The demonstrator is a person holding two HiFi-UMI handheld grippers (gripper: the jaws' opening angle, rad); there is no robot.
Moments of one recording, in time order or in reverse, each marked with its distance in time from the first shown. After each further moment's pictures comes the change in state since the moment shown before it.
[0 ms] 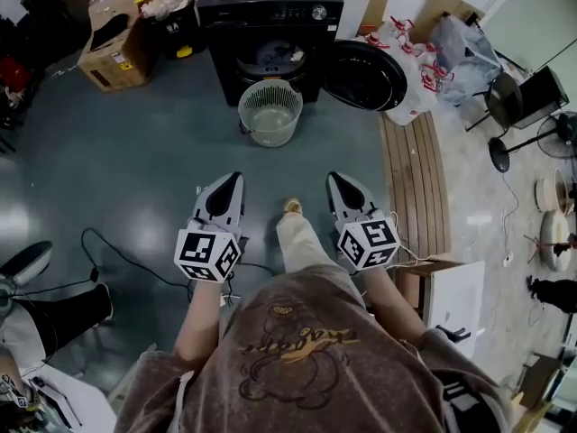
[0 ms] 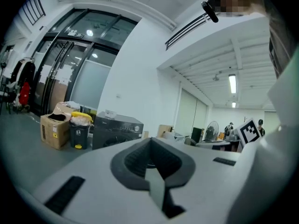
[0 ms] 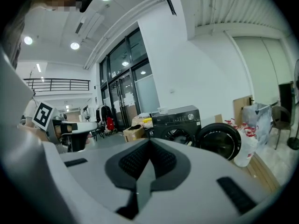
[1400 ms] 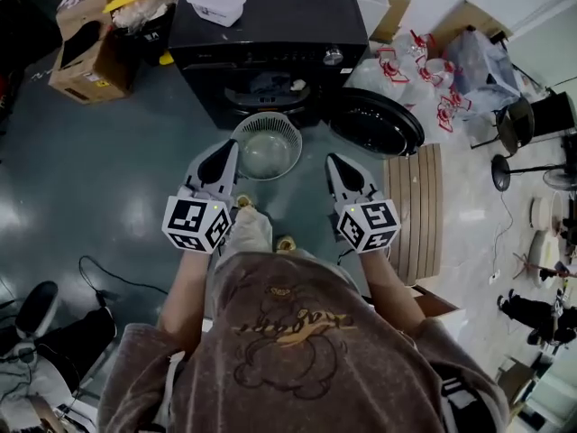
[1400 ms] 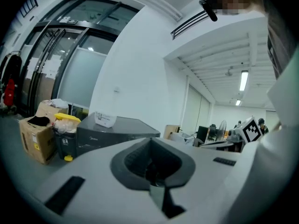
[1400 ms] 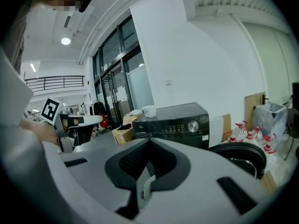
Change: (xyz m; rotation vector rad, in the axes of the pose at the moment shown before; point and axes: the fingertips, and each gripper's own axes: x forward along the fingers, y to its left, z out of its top) left arm 0.370 0.185 0.093 0.019 0.052 -0.041; right arm 0.334 -0.189 0.116 0.008 0.088 0.004
